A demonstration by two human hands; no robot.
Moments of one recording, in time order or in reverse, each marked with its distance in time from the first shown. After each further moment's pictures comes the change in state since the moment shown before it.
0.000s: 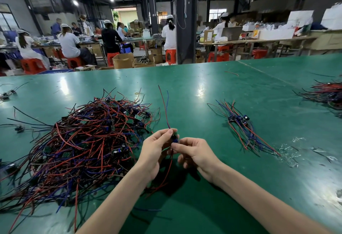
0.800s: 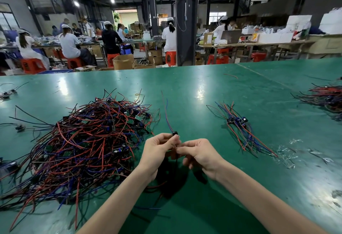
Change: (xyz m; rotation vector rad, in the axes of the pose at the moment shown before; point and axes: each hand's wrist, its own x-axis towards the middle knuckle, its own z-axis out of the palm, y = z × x) left_hand 0.000 -0.011 -0.002 0.142 -0.051 0.104; right_hand -0.006 -0.009 -0.005 -0.129 0.003 0.056
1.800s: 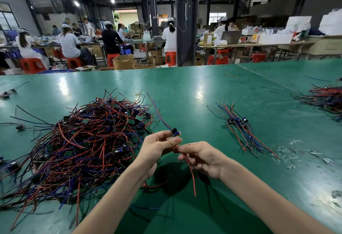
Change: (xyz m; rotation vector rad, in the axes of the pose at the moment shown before) left_hand 0.002 0.013 -0.005 -0.075 -0.081 -0.074; right_hand -0.002 -0.008 -0.005 0.139 -0.111 0.230
